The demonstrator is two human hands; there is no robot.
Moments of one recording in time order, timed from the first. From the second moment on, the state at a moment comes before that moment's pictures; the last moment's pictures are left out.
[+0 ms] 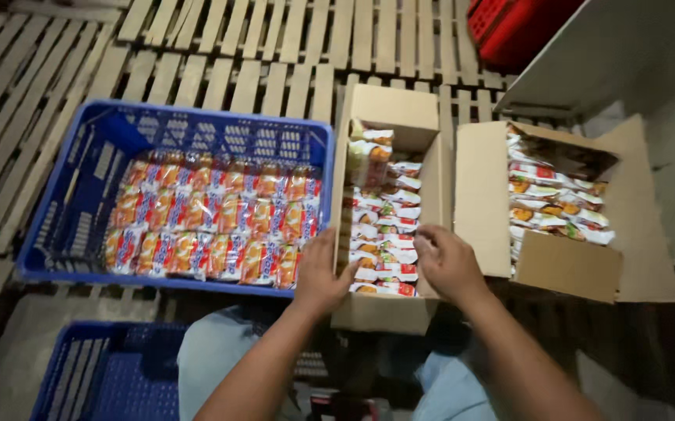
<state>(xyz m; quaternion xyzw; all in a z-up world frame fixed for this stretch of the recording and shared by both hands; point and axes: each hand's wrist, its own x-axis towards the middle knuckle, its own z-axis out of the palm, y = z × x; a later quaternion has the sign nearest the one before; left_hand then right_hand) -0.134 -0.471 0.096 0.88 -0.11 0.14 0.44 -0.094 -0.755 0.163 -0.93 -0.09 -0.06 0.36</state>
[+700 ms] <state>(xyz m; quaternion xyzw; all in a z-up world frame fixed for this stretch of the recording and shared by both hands) -0.133 -0.466 0.071 0.85 -0.07 0.06 0.52 0.095 -0.664 0.120 -0.90 0.15 0.08 0.39</state>
